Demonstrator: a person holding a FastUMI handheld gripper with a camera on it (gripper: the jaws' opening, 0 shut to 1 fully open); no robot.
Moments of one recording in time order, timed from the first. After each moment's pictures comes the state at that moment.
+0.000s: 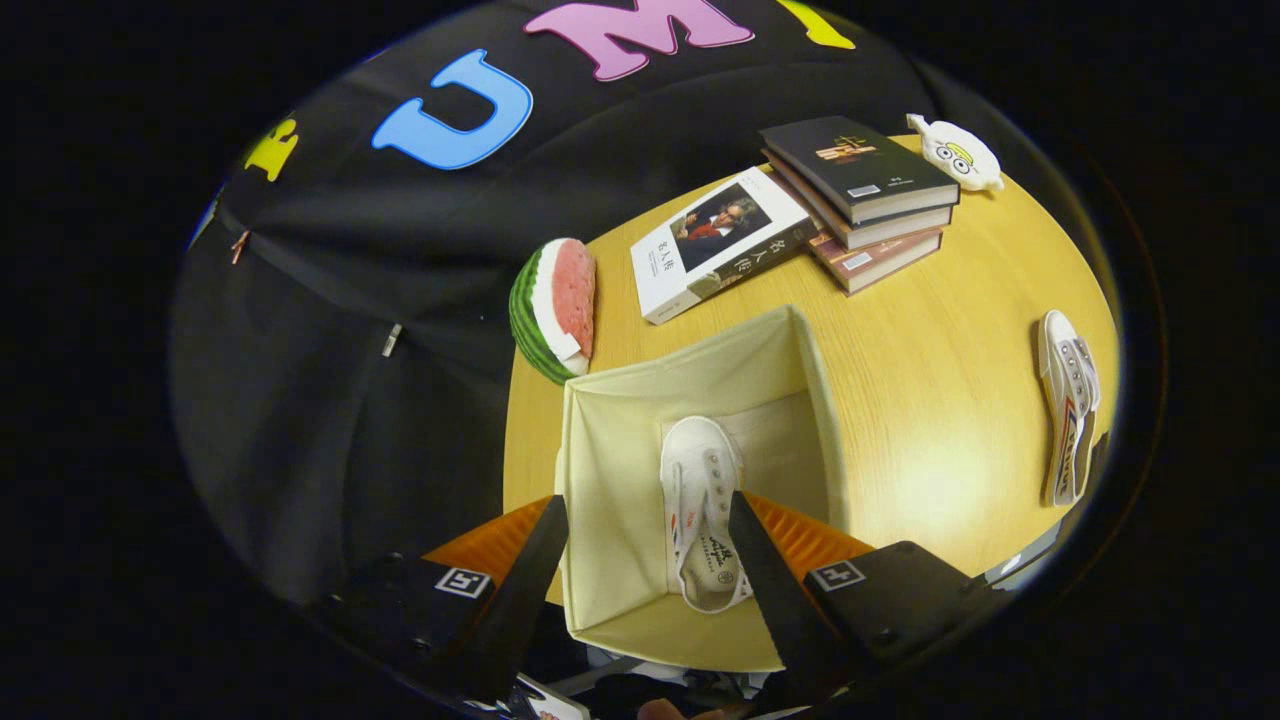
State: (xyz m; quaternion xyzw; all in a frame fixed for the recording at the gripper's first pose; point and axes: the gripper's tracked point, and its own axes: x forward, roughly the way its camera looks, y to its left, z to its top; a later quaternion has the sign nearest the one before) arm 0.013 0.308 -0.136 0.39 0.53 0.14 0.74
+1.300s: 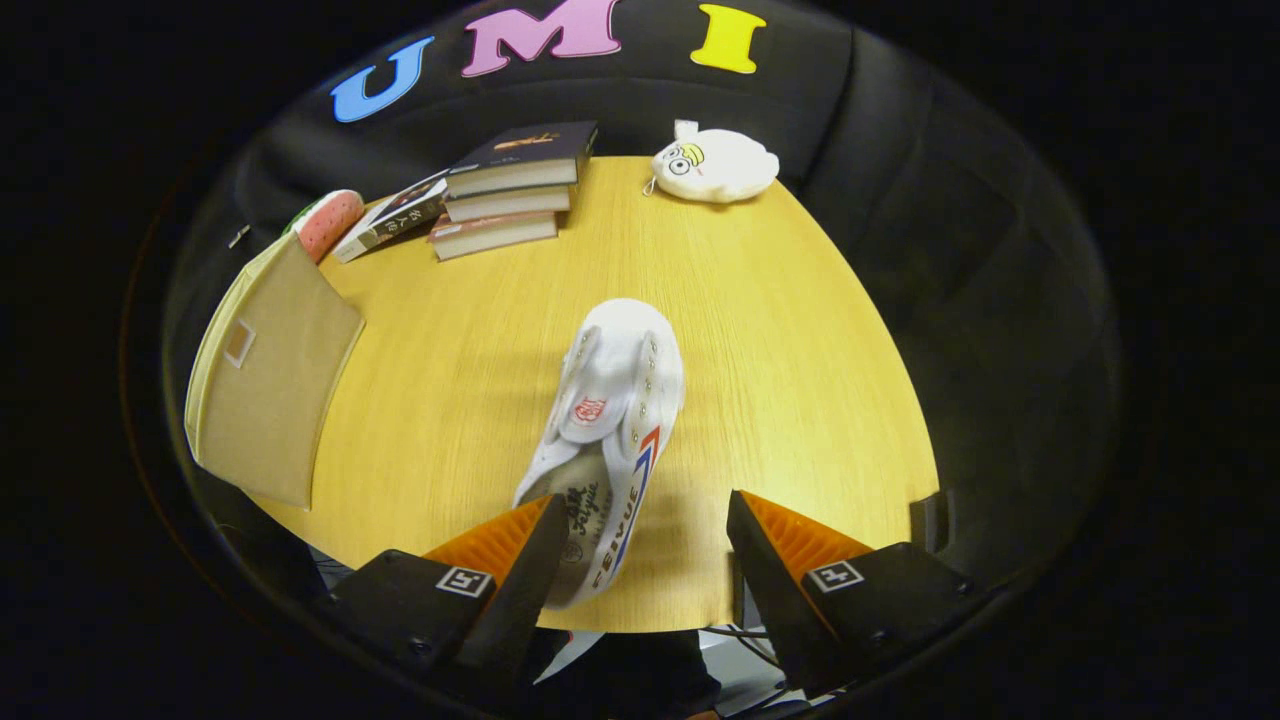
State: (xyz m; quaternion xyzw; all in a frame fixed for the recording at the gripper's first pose) arm -0.113 -0.042 -0.396 0.11 0.57 0.01 0.81
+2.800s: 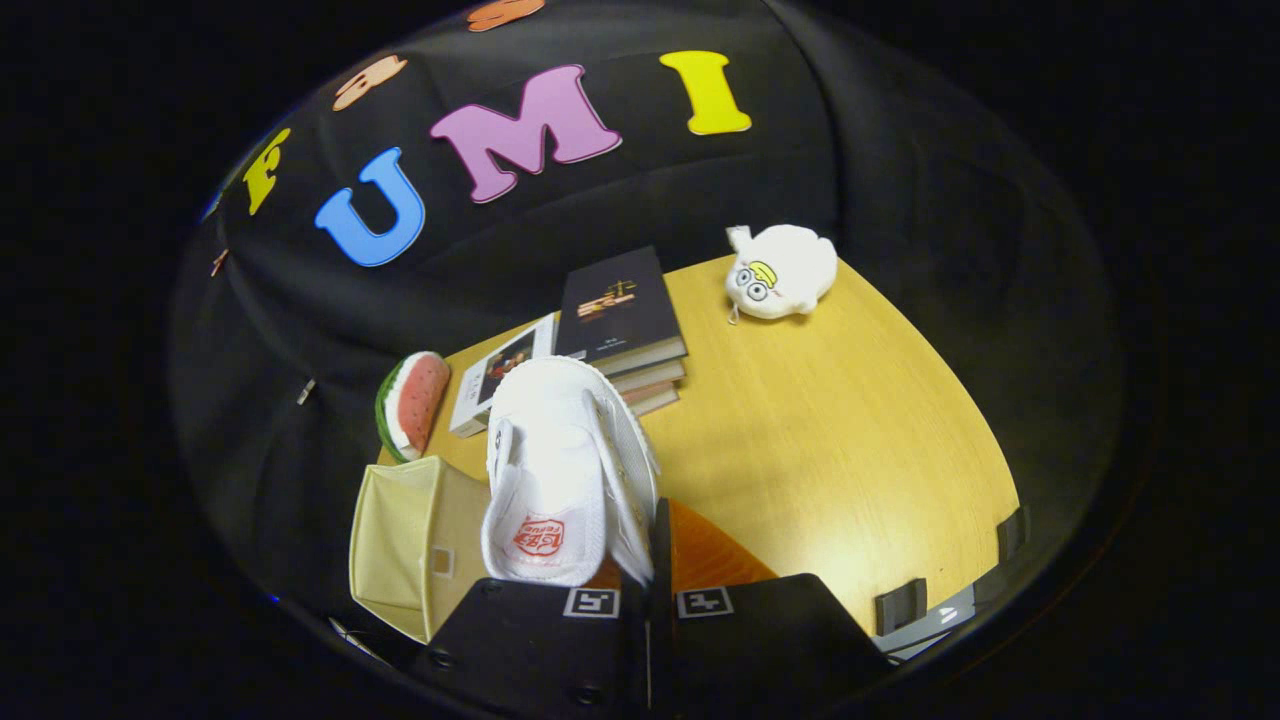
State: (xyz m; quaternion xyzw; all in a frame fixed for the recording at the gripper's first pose) arm 0.025 0.046 -0.209 0.29 0.45 0.05 0.85
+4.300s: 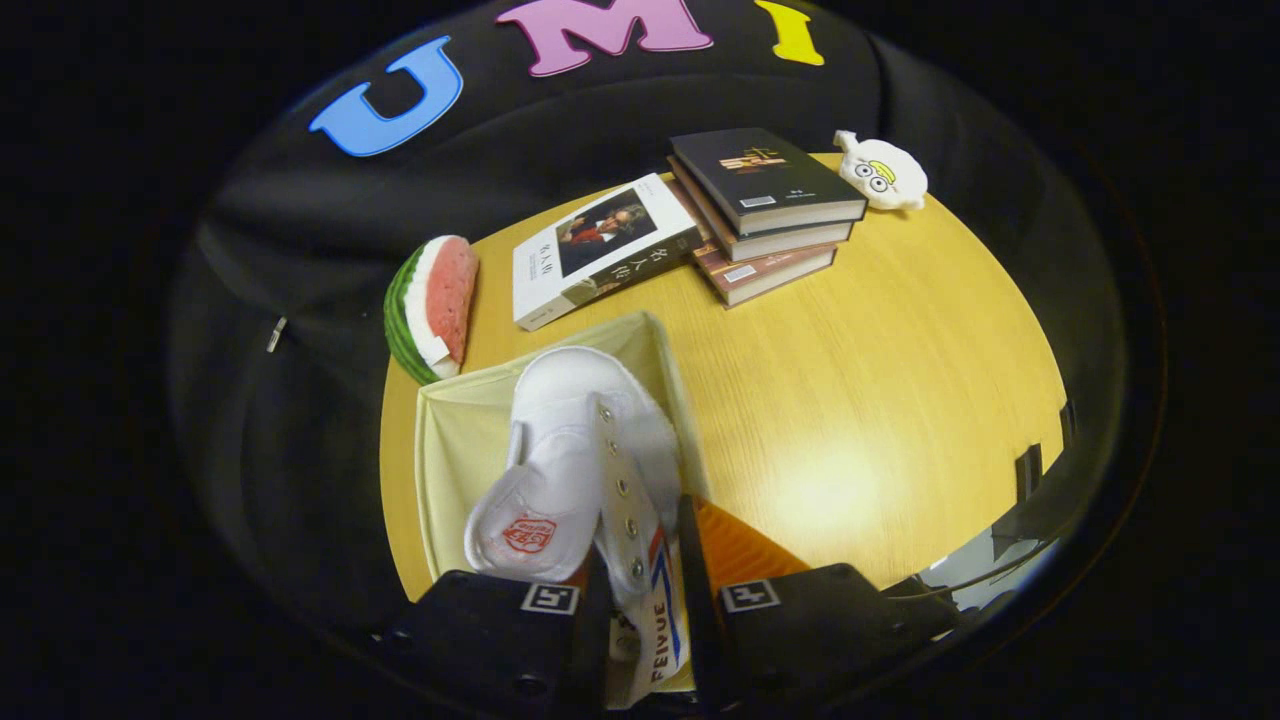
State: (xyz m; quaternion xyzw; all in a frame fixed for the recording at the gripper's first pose) arm 0.006 0.306 -0.208 0.27 0.58 0.05 0.77
